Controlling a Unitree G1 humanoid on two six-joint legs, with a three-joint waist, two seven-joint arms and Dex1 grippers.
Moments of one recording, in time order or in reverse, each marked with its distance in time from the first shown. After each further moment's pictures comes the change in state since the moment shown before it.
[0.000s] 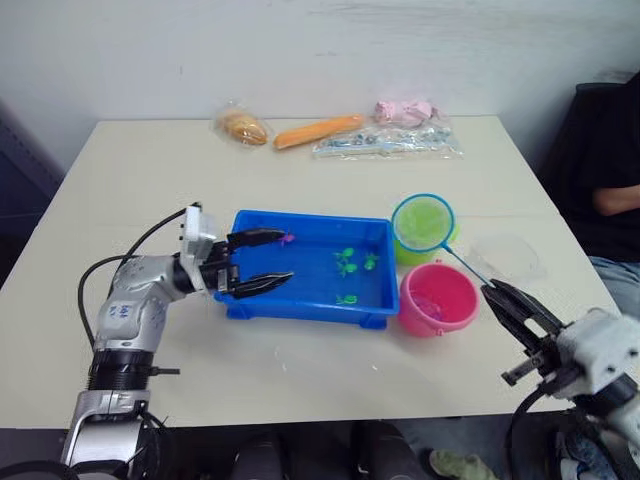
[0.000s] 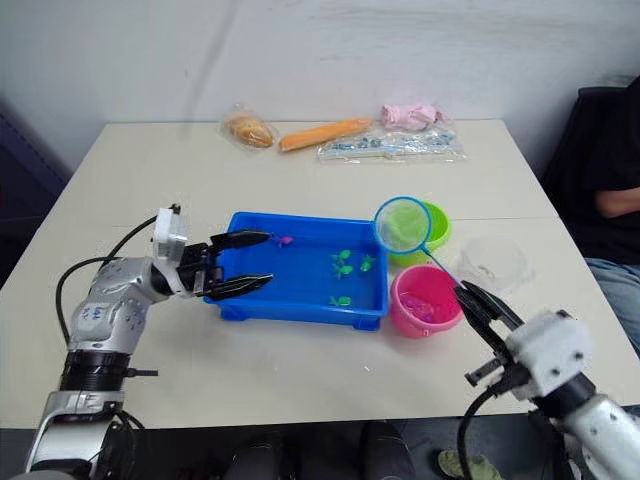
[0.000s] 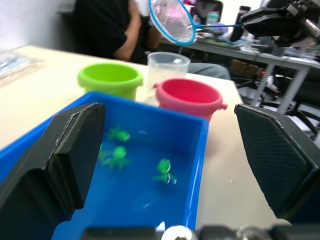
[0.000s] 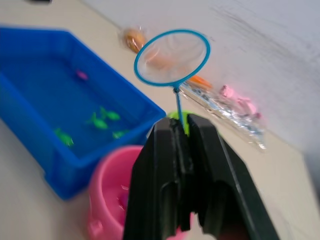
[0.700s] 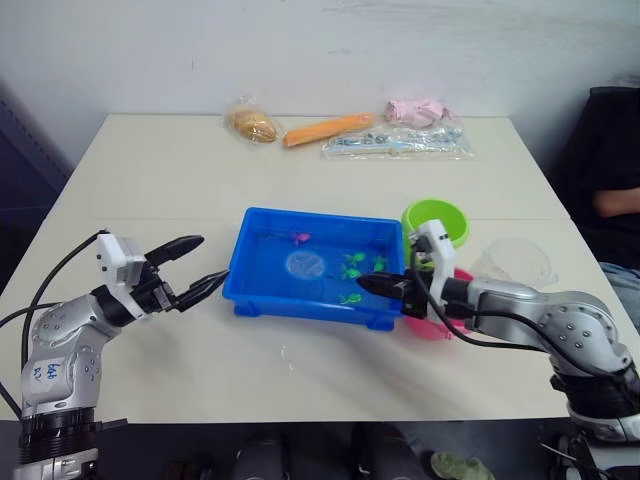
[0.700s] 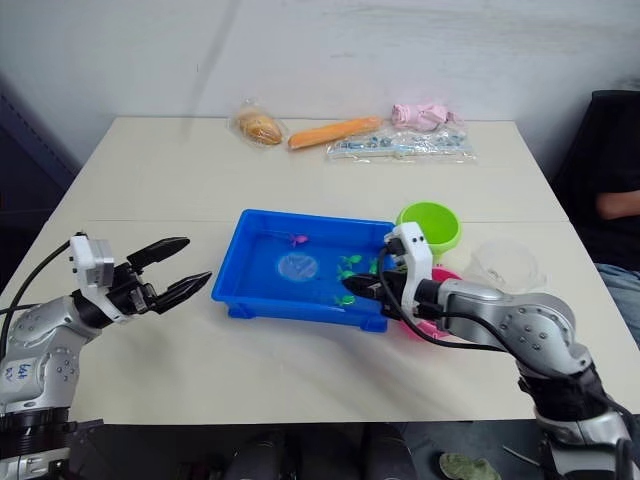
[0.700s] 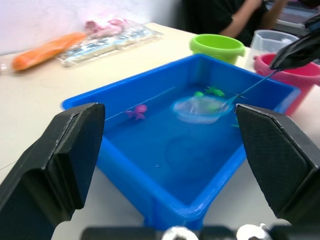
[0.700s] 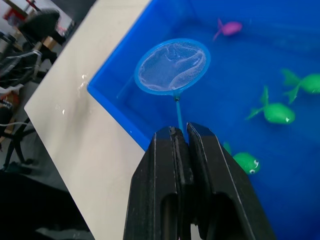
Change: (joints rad) left arm 0.248 0.079 0.198 -0.182 -0.016 -0.023 0.187; right arm -0.938 0.028 0.431 0.471 0.728 0.951 -0.436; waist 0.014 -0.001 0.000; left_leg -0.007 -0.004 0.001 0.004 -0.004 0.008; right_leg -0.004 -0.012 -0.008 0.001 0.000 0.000
